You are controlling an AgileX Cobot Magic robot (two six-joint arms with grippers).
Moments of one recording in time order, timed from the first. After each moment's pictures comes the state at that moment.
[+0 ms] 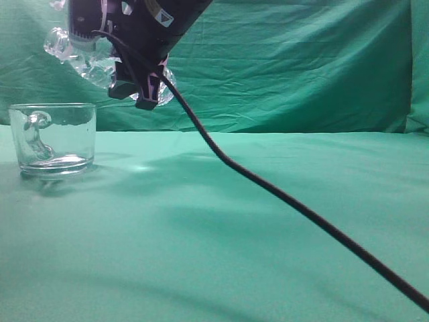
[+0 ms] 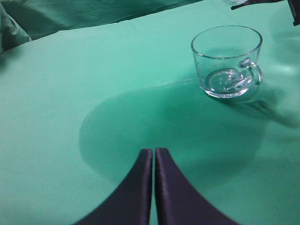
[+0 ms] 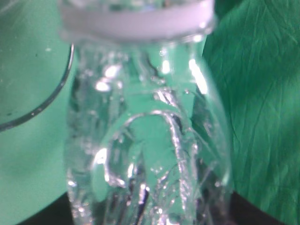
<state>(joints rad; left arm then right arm) -0.04 -0.01 0.02 -0.05 0.35 0.23 0.73 2.22 -1.70 -1.39 0.01 0.07</state>
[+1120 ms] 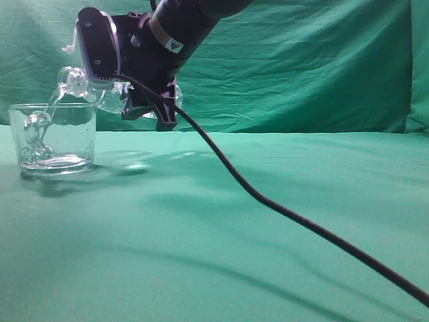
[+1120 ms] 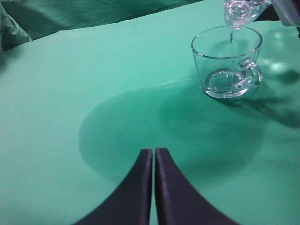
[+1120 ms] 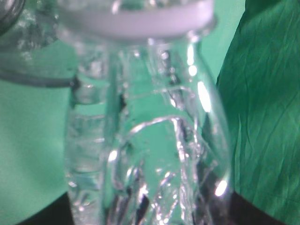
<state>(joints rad) -0.04 -0.01 0.02 -0.05 0.35 0.23 0.72 2.27 -1.70 -1.56 0.03 0.07</state>
